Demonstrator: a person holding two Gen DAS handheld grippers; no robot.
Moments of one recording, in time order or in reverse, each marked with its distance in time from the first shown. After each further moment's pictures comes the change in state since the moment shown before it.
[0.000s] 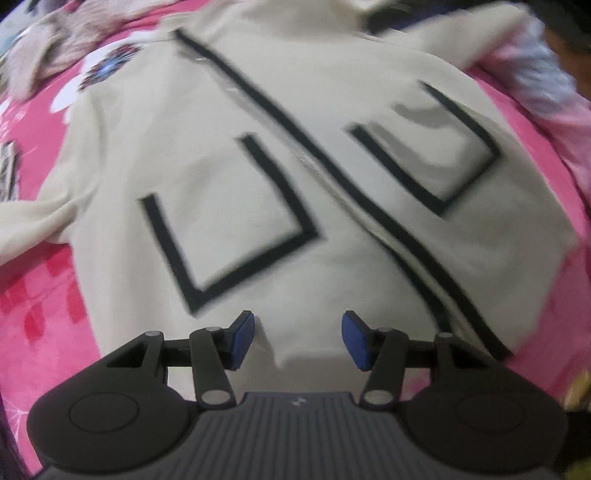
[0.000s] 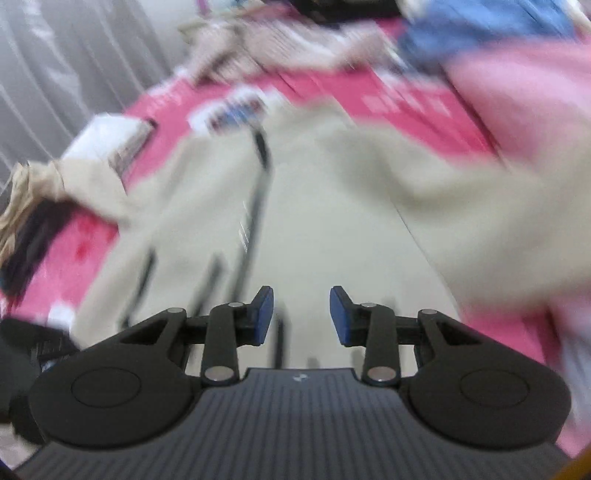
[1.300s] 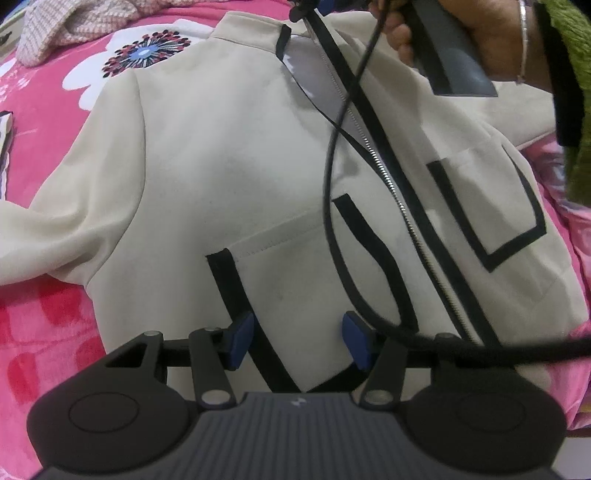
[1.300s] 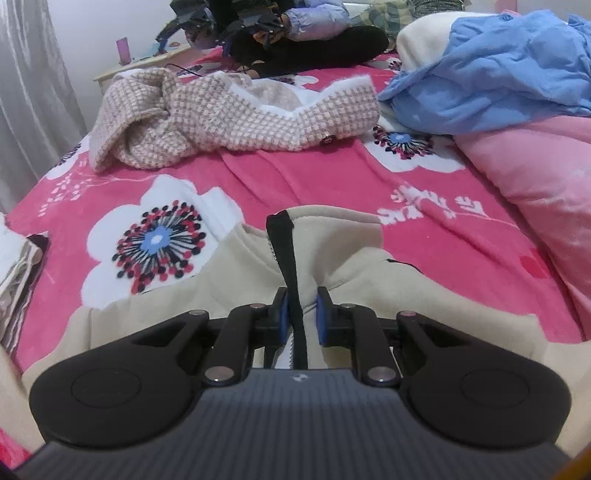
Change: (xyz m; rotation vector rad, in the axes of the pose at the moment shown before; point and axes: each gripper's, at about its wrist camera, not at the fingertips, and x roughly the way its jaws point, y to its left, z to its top) left arm 0.039 0.088 0.030 -0.120 -0.074 -0.149; right arm 0.162 0.003 0.140 0.154 -0.143 -0.275
